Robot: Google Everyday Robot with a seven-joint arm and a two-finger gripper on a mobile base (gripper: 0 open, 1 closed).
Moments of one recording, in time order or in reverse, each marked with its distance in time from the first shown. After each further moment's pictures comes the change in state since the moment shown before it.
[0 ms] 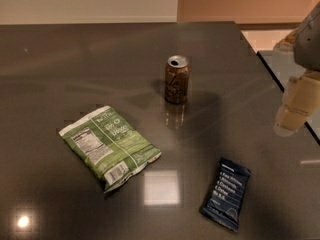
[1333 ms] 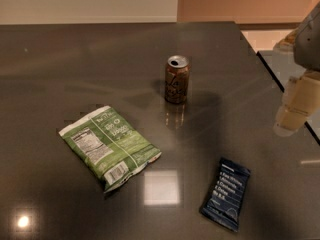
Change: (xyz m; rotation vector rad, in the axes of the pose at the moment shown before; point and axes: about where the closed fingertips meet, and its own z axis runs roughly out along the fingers) arm 0.000 0.000 0.000 0.000 0.000 0.000
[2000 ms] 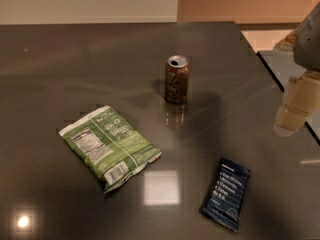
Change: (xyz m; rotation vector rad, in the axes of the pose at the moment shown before) arm 0.000 0.000 0.000 0.000 0.000 0.000
